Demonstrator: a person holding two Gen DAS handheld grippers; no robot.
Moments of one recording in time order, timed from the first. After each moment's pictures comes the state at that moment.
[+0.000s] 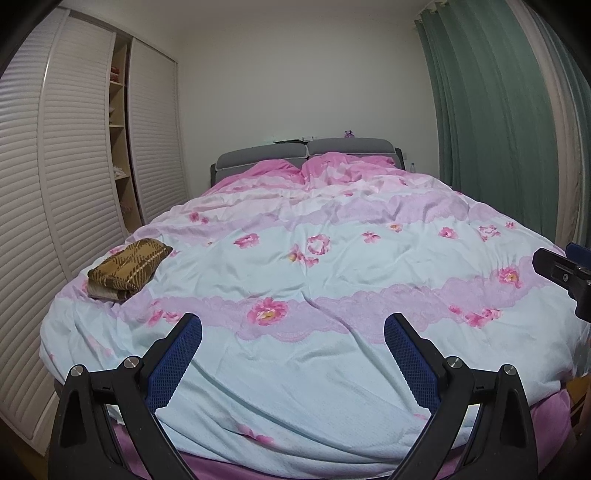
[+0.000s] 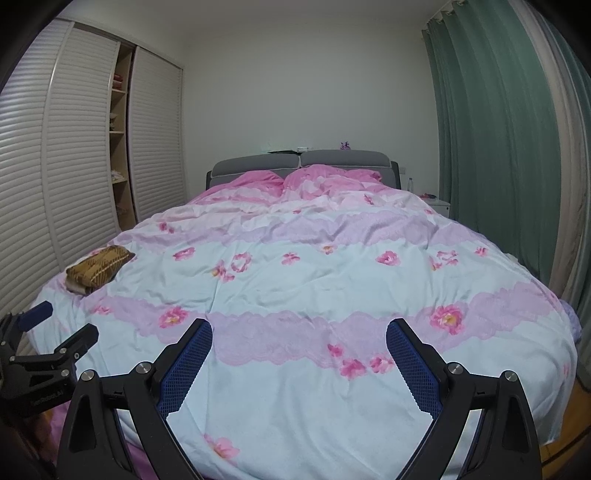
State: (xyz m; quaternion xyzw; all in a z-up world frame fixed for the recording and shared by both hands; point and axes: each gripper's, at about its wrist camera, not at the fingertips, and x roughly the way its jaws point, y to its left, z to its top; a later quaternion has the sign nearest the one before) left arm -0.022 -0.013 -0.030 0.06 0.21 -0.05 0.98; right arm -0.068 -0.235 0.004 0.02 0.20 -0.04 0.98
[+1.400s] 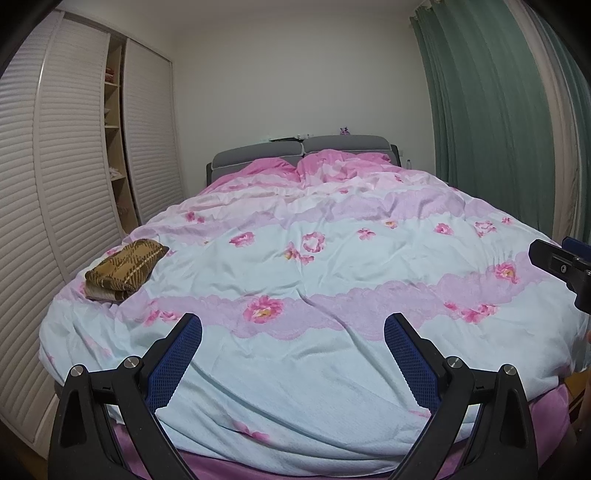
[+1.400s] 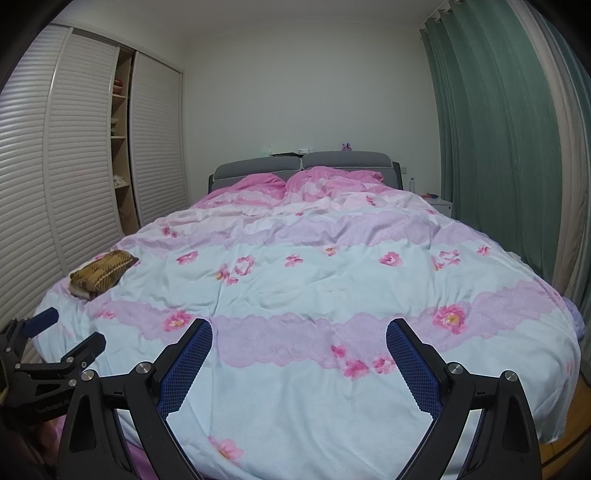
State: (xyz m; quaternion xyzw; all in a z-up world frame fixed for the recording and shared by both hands) left arm -0.024 -0.014 -0.030 0.06 0.21 -0.06 0.97; right arm -0.068 -0.236 0.006 0.03 0.19 -0.04 0.98
